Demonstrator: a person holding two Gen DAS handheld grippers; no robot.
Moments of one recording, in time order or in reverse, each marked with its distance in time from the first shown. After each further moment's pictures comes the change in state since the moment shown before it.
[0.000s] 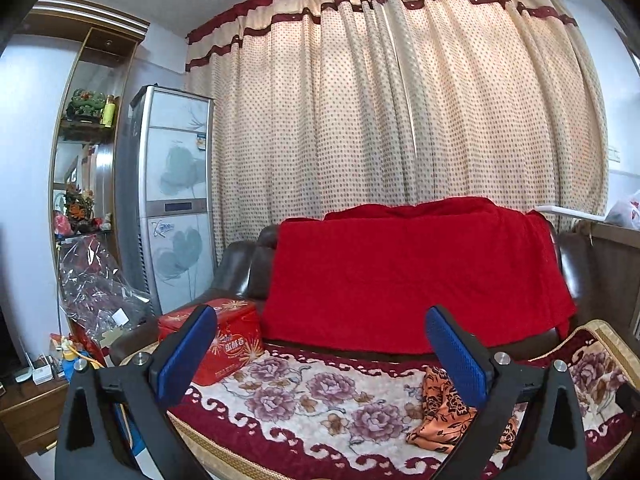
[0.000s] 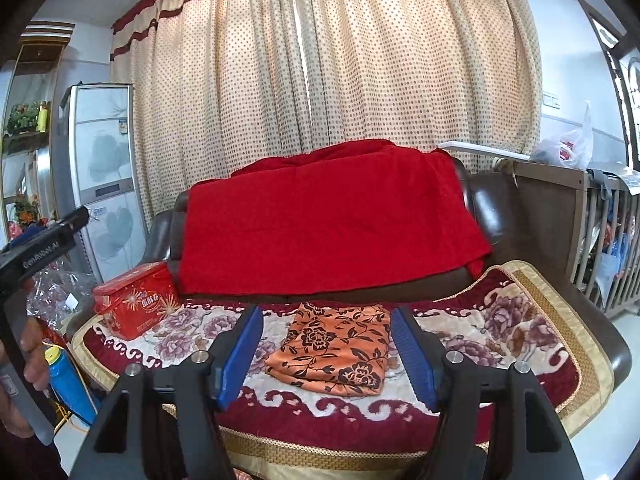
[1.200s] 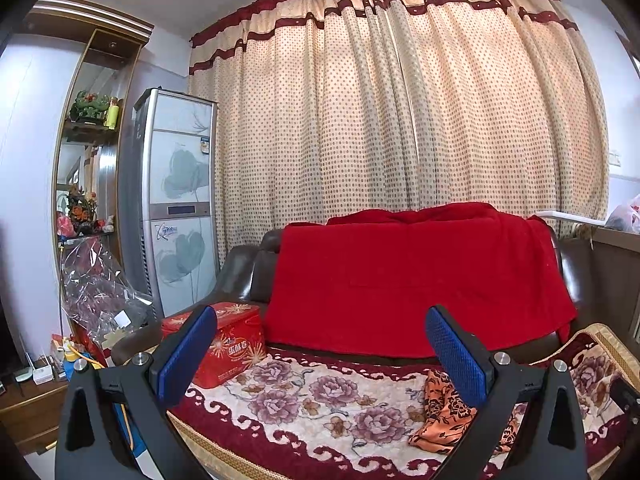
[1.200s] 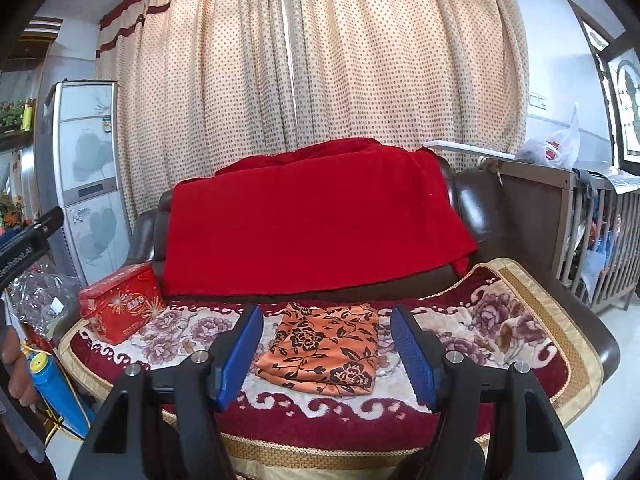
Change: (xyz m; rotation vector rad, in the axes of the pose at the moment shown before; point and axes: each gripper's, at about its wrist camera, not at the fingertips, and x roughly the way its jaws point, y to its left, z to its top) left arm -0.010 0.003 0.002 -0.005 -0.018 0.011; right arm 0.003 0.014 0.004 0.007 0.006 -0.085
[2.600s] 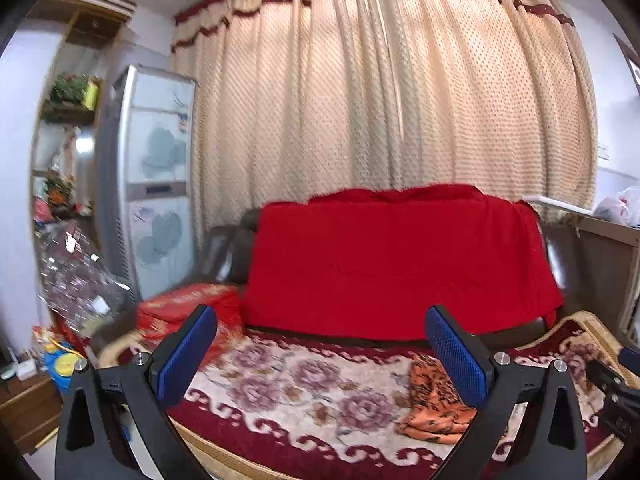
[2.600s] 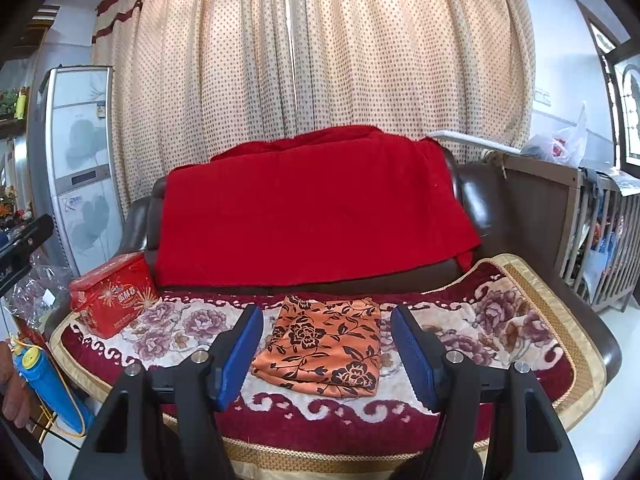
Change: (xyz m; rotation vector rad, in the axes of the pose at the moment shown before) left arm 0.043 -0.003 -0.017 -0.010 0.100 -0.088; right arm 0.045 0.010 0.004 -0.019 0.055 -0.009
